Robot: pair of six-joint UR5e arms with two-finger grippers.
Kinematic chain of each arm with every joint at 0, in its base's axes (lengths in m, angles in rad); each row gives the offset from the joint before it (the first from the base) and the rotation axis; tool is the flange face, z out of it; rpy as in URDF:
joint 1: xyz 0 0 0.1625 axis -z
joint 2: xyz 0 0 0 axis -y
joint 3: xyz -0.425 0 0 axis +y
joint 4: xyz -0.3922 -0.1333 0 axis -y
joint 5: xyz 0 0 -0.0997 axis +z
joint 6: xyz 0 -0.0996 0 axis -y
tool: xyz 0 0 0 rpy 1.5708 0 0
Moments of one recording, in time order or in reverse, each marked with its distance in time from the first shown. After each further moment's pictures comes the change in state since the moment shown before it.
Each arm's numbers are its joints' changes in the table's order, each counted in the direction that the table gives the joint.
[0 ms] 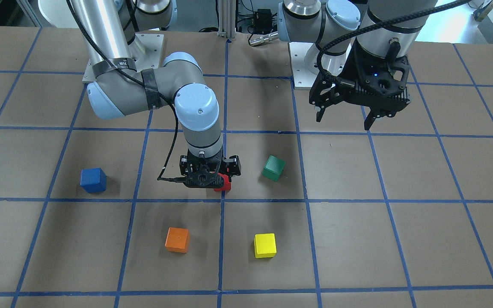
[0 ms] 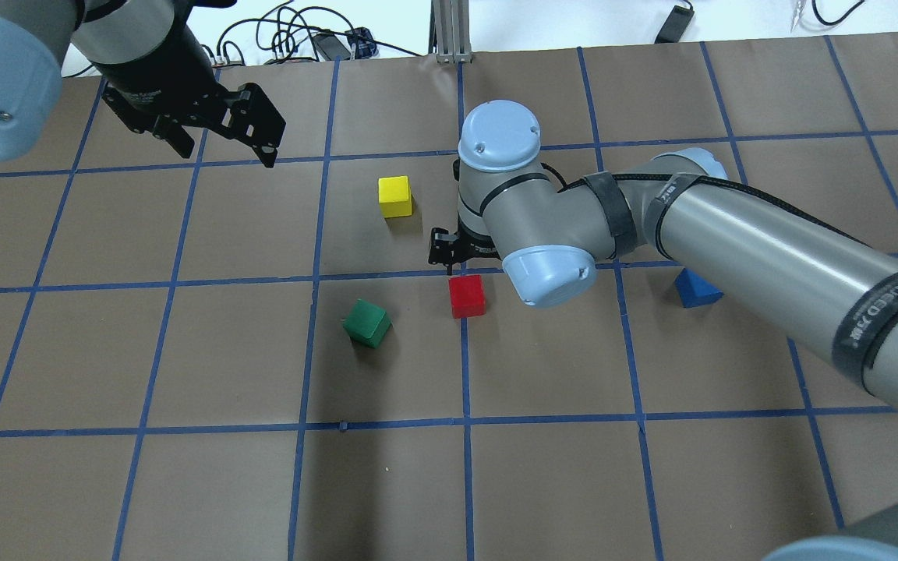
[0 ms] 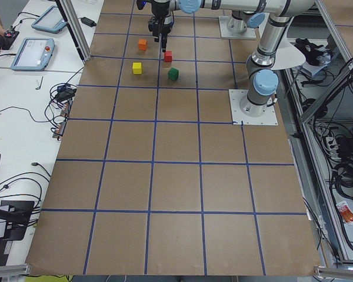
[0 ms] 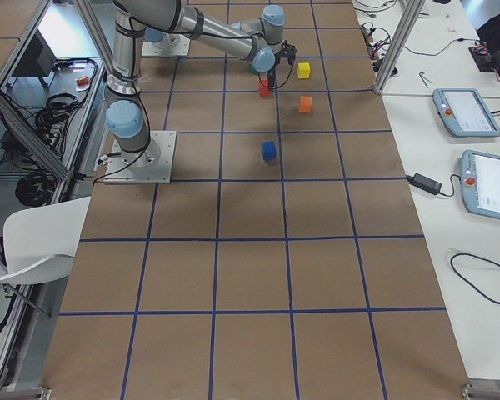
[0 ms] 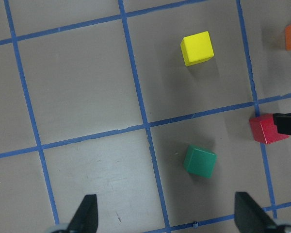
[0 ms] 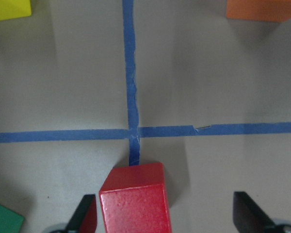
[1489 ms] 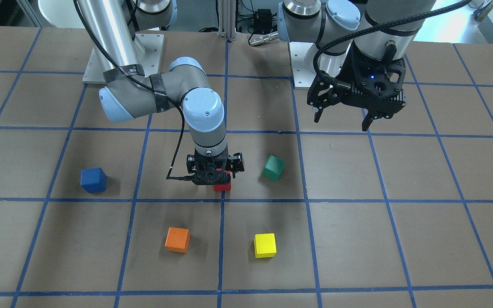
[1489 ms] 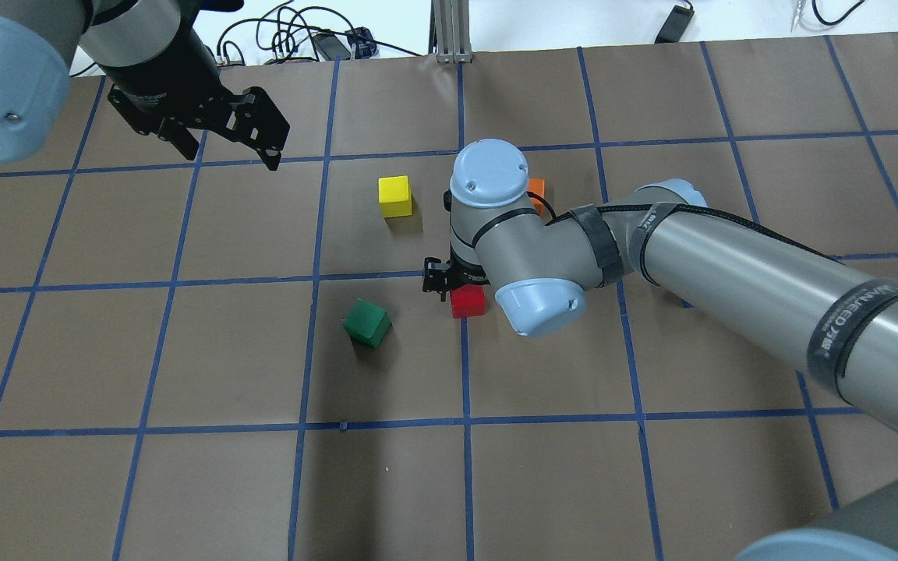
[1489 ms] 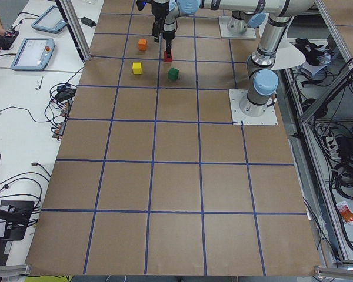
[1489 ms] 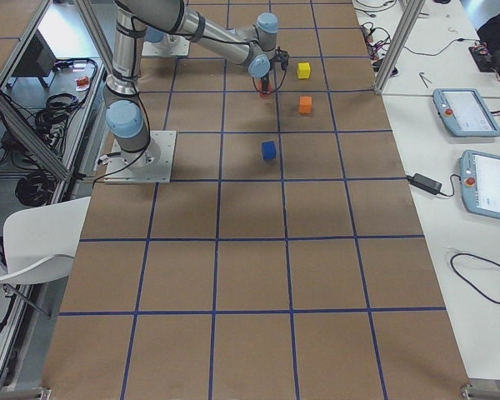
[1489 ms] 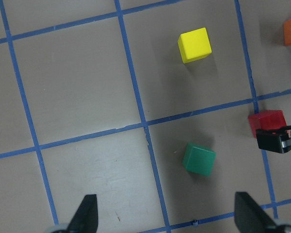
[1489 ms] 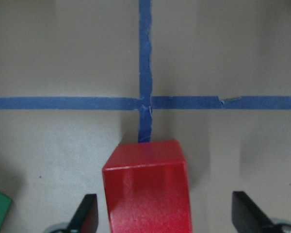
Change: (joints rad) left arm 0.005 -0.004 0.002 0.000 0.000 0.008; right arm -0.022 0.023 -0.061 -0.076 -0.015 -0.019
